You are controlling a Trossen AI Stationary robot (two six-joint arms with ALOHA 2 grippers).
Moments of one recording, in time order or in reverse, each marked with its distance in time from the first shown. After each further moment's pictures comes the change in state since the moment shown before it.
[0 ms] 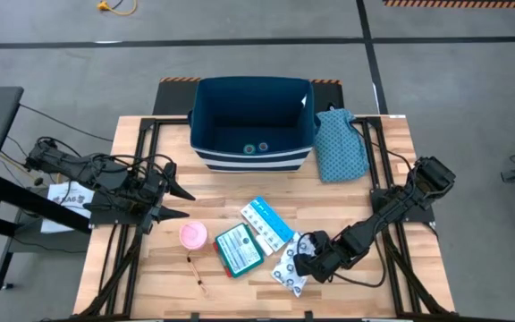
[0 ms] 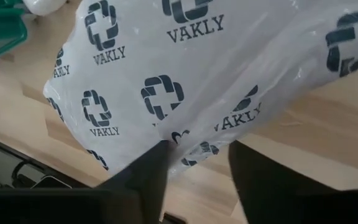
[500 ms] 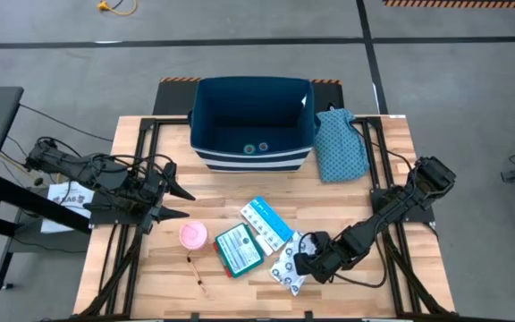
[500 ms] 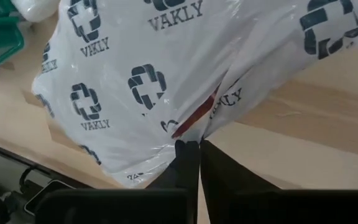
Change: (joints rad) left arm 0.000 0.000 0.000 0.000 0.000 0.017; right arm 0.000 -0.002 0.001 -0.008 -0.002 0.065
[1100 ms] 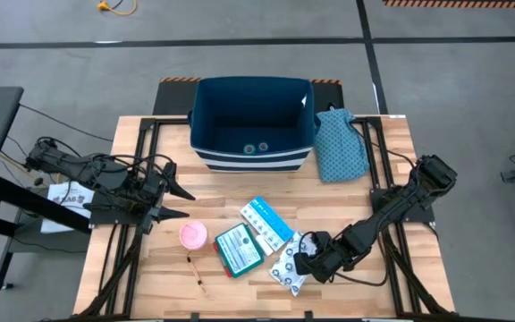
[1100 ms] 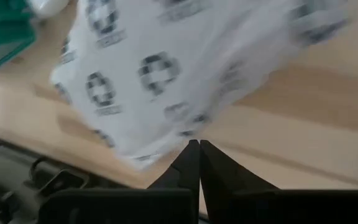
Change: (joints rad) left arm 0.000 0.000 0.000 -0.001 0.000 0.022; right arm 0.001 -0.037 0.051 -0.094 -0.030 0.016
